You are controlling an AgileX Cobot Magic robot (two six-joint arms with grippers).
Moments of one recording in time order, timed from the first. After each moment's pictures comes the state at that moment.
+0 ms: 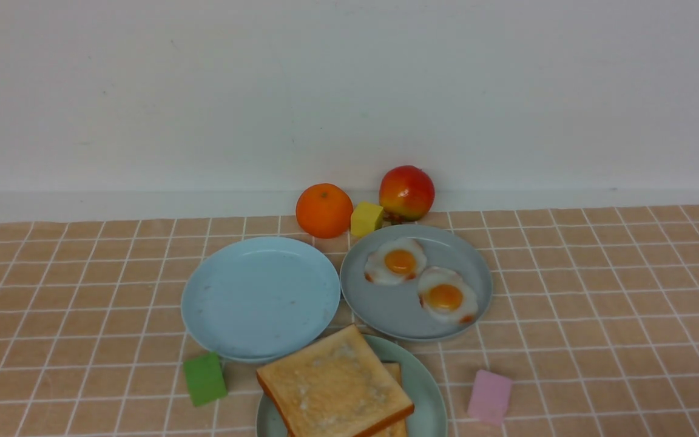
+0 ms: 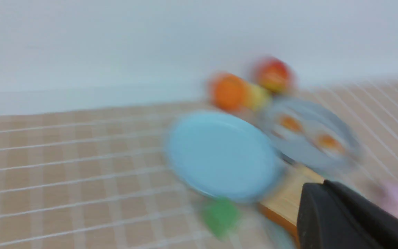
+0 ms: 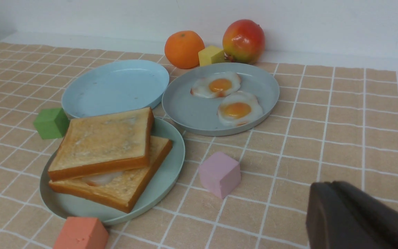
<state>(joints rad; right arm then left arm) 0.43 0.01 -0.22 0.03 0.54 0.10 -0.28 0.18 -0.48 0.06 0.58 -0.24</state>
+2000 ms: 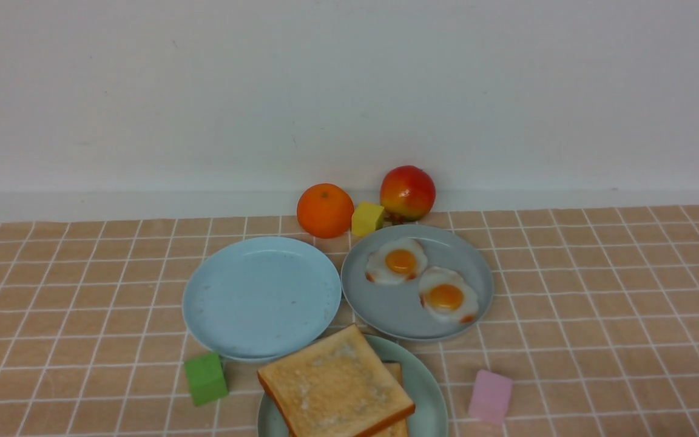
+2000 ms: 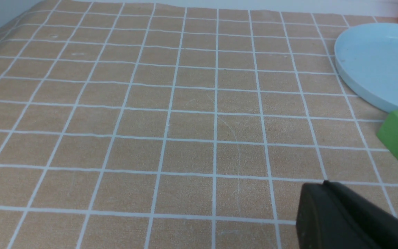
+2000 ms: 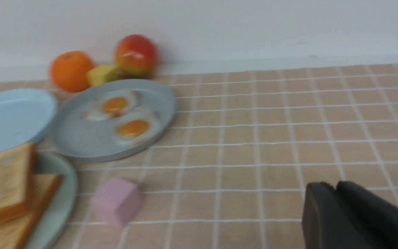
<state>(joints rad) 0.07 0.00 -0.14 0.00 0.47 0.10 0.03 -0.01 0.03 0.09 0.39 -0.14</state>
